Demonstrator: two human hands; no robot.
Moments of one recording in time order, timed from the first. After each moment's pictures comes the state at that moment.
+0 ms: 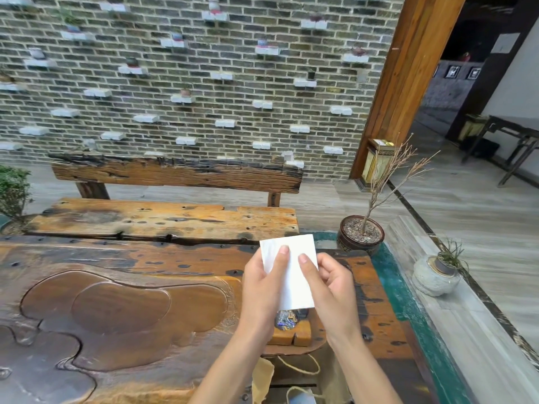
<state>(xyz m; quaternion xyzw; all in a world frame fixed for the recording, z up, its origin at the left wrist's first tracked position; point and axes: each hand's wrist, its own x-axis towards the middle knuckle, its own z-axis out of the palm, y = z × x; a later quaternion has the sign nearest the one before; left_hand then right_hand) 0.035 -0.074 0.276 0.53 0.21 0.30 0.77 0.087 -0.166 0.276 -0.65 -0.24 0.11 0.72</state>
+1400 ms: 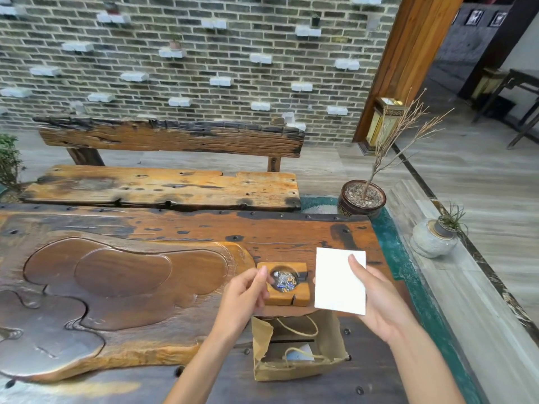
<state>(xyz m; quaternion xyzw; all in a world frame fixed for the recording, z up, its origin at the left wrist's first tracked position) 0.003 -0.045 0.163 0.70 0.24 0.16 0.65 0.138 -0.241 0.220 -0.59 0.05 0.37 0.71</state>
